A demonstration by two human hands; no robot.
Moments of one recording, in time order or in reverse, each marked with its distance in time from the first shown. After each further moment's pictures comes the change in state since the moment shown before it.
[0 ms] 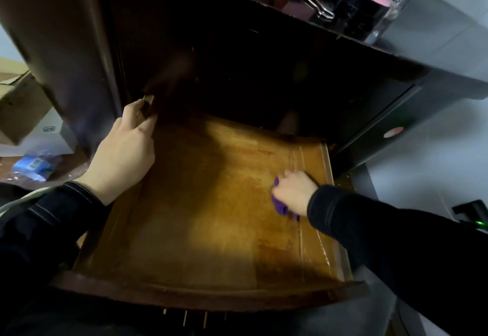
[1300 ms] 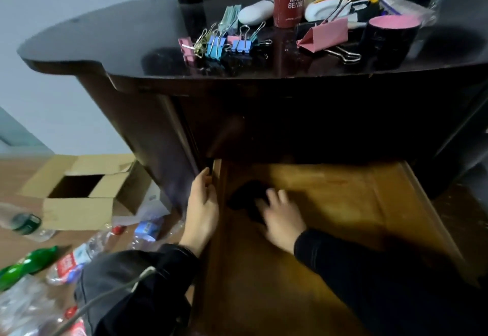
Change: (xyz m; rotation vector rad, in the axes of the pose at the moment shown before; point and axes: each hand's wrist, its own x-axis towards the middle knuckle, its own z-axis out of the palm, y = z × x) left_hand -0.001 -0.011 0.004 -0.691 0.064 -0.352; right_hand 0.100 -0.120 -0.079 0.708 0.612 0.148
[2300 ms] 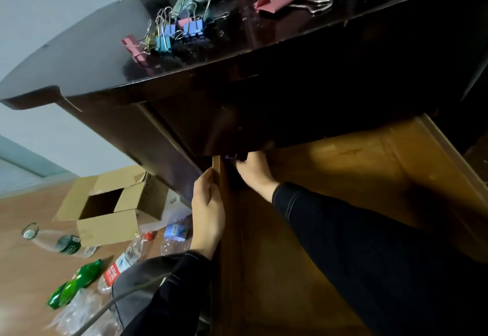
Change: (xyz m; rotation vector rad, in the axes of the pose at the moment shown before) left_hand 0.009 0.000 0.004 0.077 0.060 0.009; right_hand 0.112 -0.038 -0.038 1.337 0.364 0.325
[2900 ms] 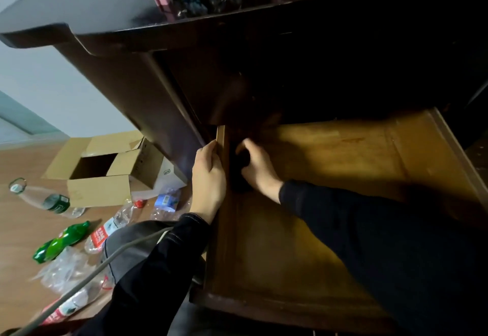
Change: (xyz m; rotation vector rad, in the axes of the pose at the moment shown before) left_hand 0.001 -0.003 0.000 0.073 0.037 0.045; right_hand -0.048 0.020 -0.003 -0.318 -0.161 -0.071
